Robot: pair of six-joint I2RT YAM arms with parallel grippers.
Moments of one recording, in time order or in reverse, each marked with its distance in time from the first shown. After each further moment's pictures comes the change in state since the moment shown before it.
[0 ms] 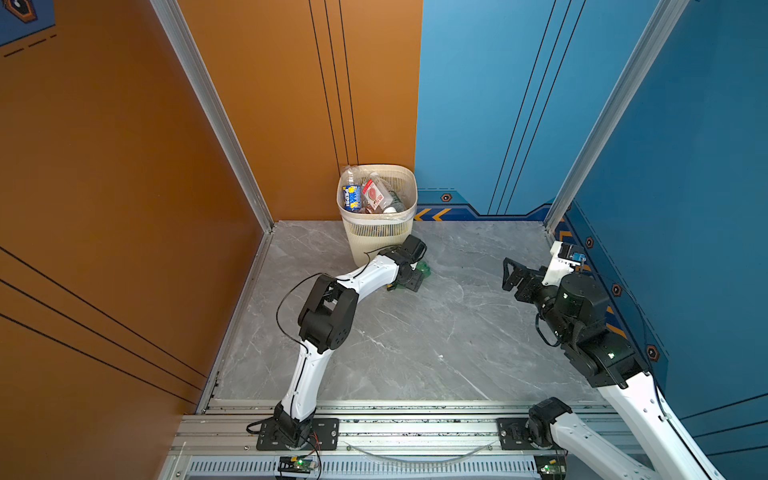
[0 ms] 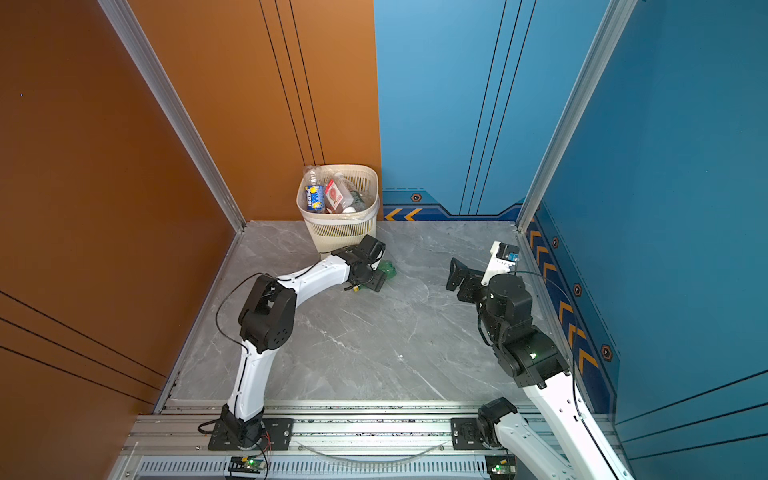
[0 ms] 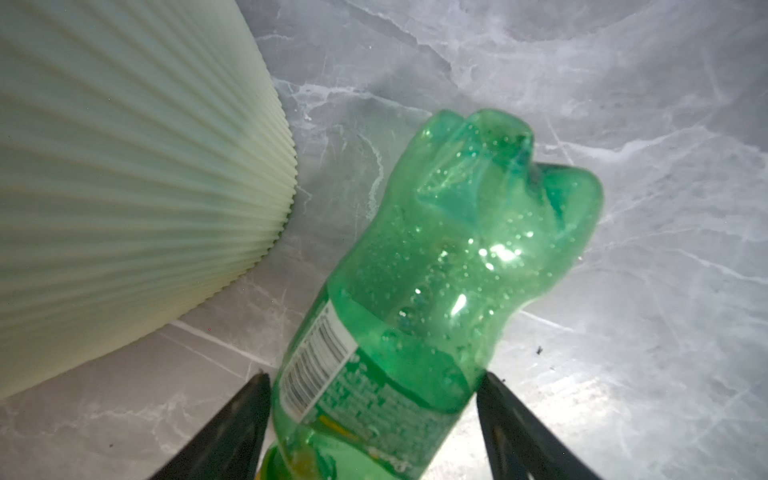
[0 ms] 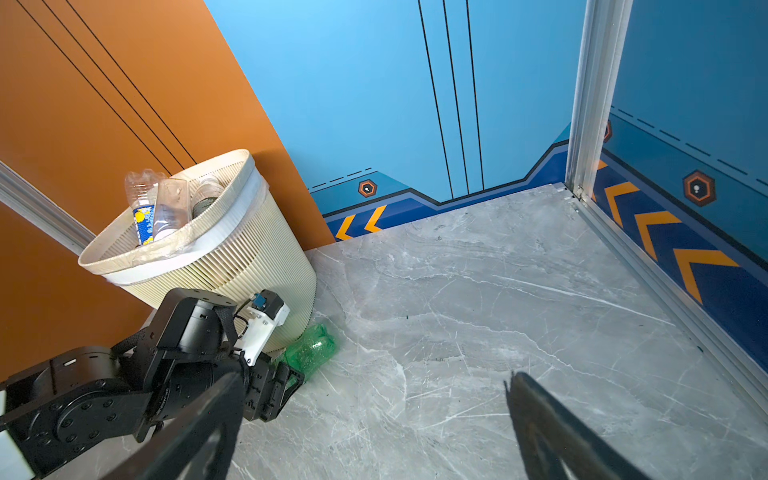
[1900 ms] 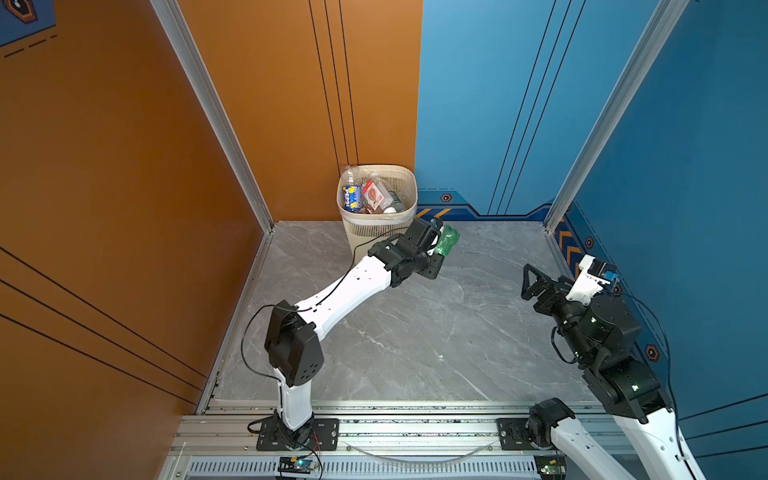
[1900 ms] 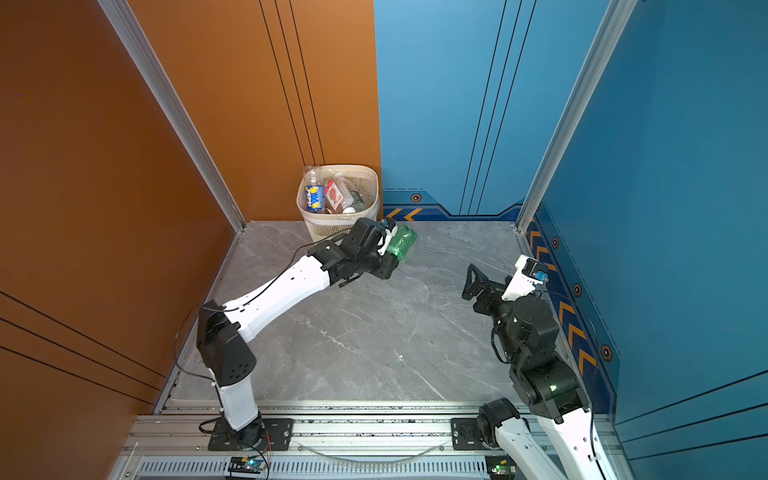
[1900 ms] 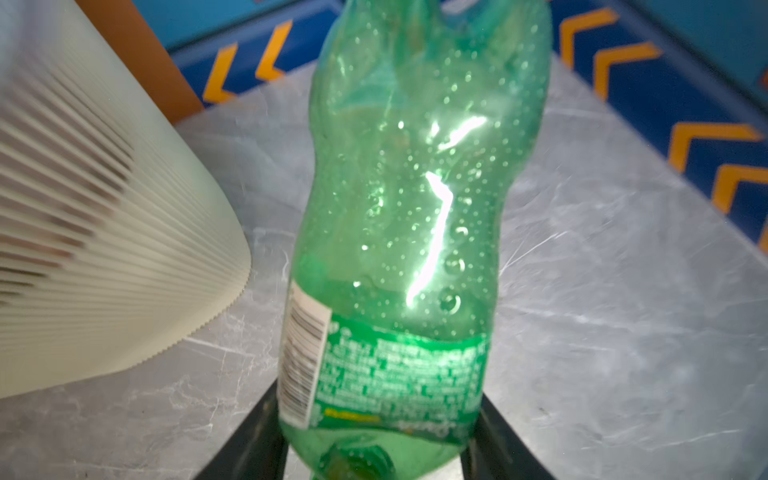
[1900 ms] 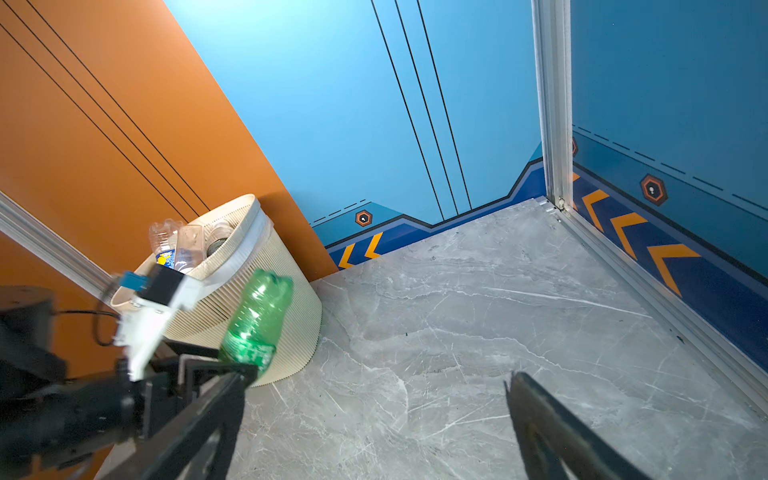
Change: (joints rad) left arm -0.146 -0.388 0.050 -0.026 0.053 -0.078; right arm -0.070 -0.171 -0.041 -0.035 -0.022 0.047
